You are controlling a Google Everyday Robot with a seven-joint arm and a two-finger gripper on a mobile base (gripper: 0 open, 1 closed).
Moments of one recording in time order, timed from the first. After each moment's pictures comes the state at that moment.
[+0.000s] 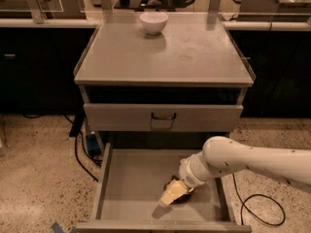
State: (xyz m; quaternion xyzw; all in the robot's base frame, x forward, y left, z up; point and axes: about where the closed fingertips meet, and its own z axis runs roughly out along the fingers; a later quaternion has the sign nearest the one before) arm 0.488 -0.077 0.528 -0.47 0.84 0.19 0.20
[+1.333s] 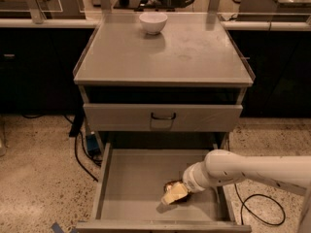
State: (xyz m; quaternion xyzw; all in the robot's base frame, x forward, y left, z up) arm 0.512 -0.096 0.458 -0.38 0.88 0.19 0.21
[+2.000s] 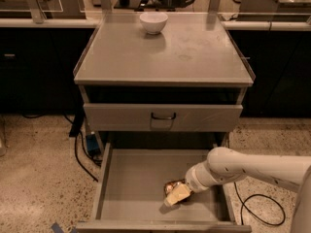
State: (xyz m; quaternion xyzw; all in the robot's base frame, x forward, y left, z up) arm 0.510 -0.106 0.442 -0.38 0.88 0.21 0.18
